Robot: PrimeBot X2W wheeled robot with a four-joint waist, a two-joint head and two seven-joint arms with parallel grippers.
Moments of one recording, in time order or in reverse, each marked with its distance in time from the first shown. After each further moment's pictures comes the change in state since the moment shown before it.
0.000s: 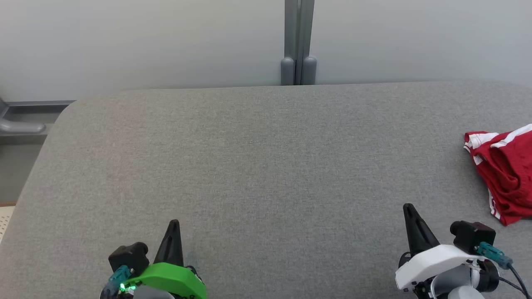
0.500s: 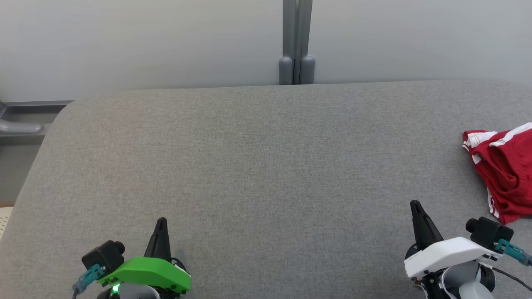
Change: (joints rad) left arm -0.001 -0.002 0.072 -0.029 -0.217 -0.038 0.066; right arm -0.015 0.000 -0.027 -0.002 0.249 0.000 0.049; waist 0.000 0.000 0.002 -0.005
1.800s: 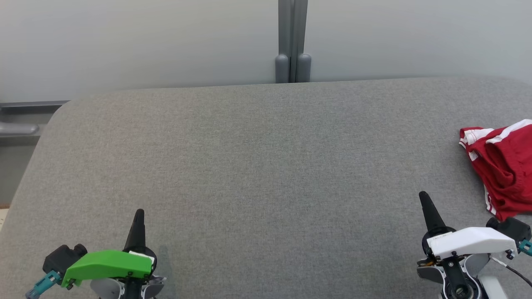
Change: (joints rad) left arm -0.009 -0.002 0.147 -0.057 -0.435 -0.074 0.130; right arm -0.037 -0.001 -0.055 -0.006 0.494 0.000 0.096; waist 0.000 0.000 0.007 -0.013
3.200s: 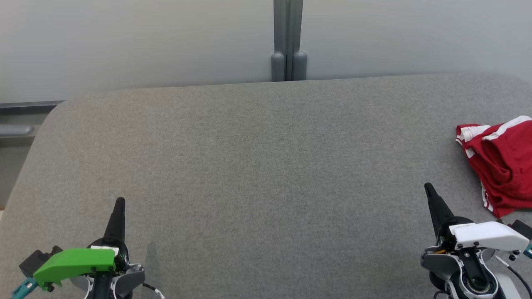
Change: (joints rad) left arm -0.015 -0.002 0.105 -0.041 -0.320 -0.053 0.095; right arm -0.027 -0.002 -0.041 -0.004 0.364 0.000 0.071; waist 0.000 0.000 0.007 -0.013
